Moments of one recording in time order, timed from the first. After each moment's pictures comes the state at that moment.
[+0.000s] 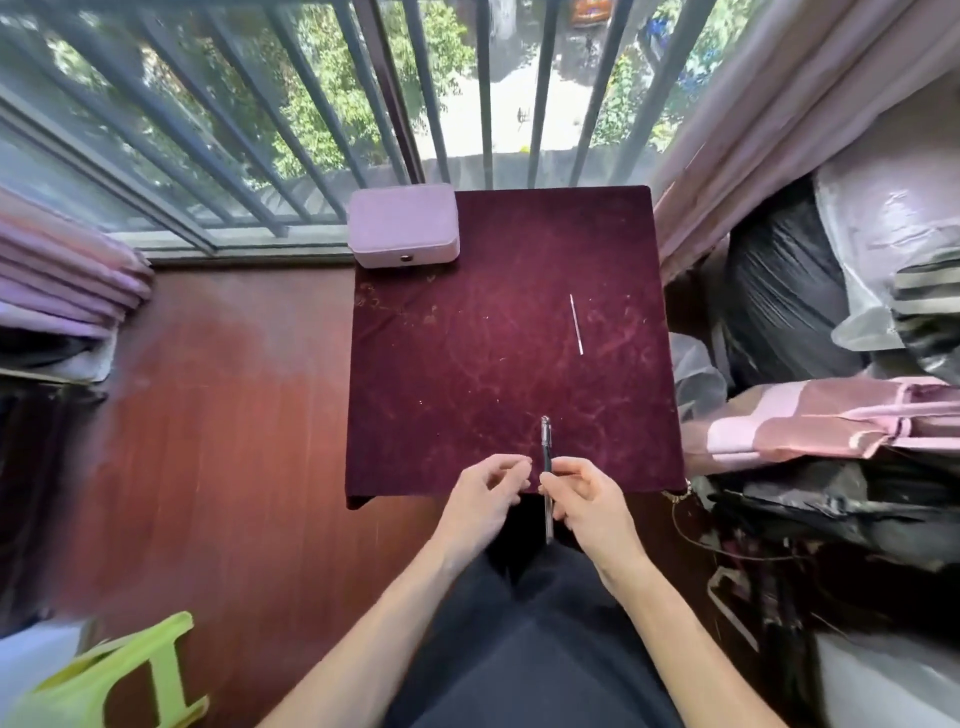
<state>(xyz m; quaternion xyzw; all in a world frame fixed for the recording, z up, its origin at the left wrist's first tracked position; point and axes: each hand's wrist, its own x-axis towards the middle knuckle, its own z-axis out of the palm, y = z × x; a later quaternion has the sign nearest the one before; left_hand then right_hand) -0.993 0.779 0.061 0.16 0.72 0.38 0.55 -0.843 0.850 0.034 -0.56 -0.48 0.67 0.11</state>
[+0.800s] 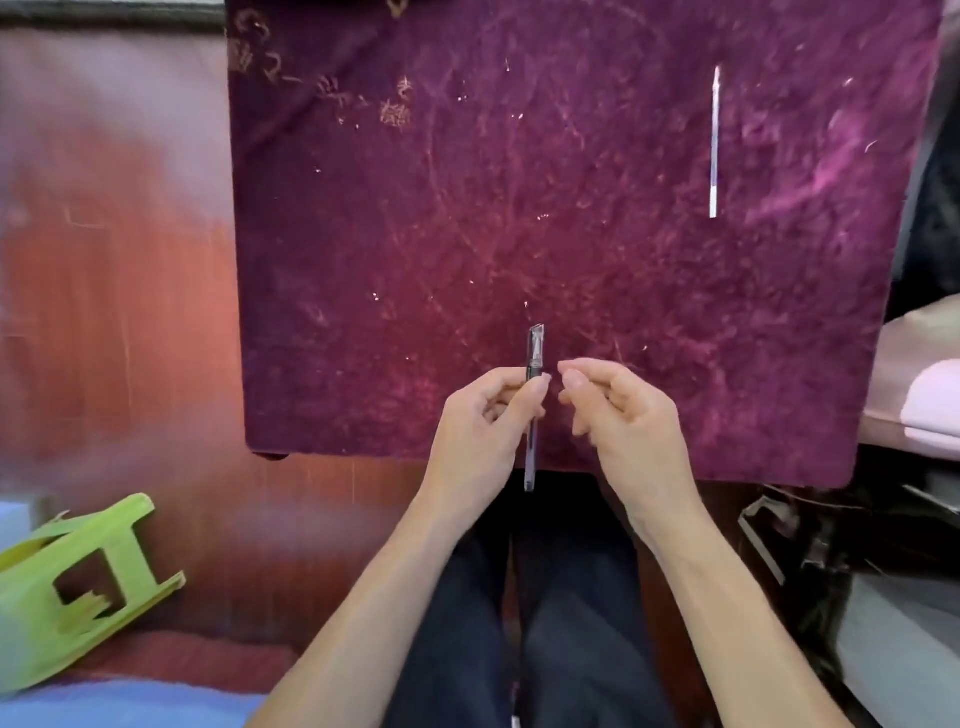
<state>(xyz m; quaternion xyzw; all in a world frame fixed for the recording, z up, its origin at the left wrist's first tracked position) -1.018 0.803 -0.173 0.10 0.73 0.43 0.52 -0.891 0.892 -0.177 -0.55 -0.53 0.64 0.07</state>
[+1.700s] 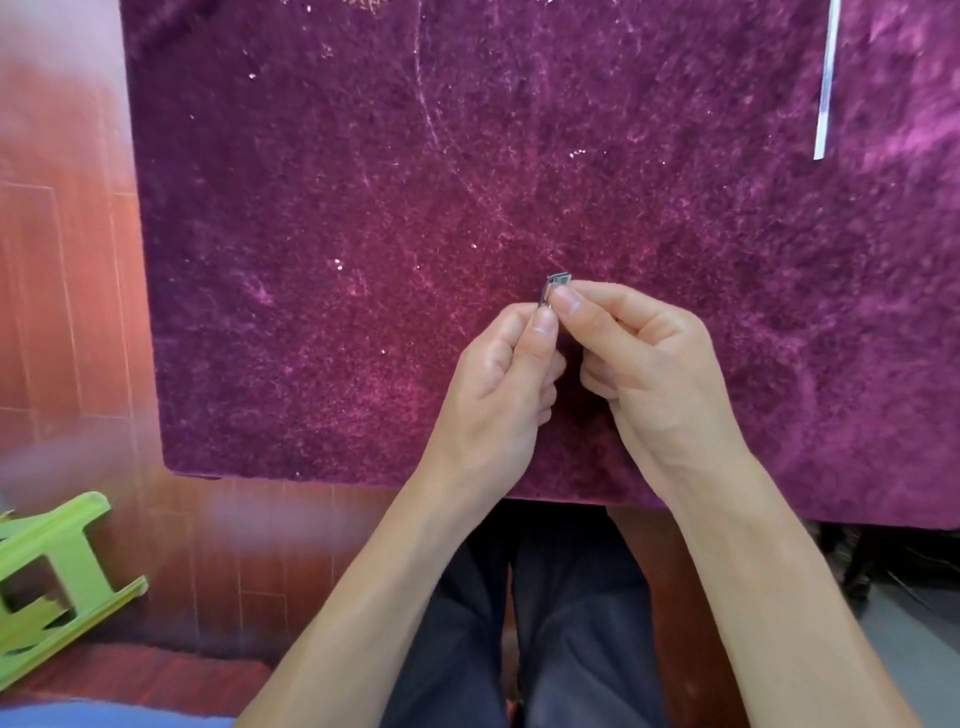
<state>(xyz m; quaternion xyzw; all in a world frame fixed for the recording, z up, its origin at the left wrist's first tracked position) -1.030 0.825 -0.225 0.09 0.64 0.54 0.55 -0.928 0.918 -0.235 -0.50 -0.45 0.73 0.10</state>
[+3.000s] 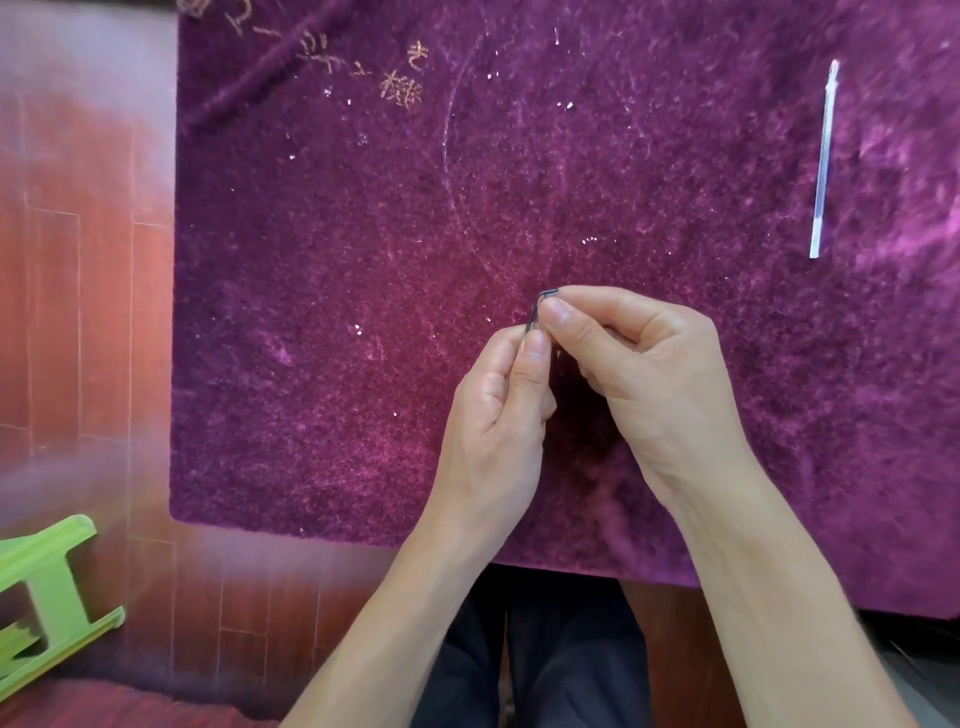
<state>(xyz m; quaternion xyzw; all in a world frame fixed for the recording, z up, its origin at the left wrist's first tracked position) -1.045 0.847 -0.225 0.09 0.68 0.56 0.46 -0.966 0.953 -0.232 -0.48 -0.53 0.69 0.12</state>
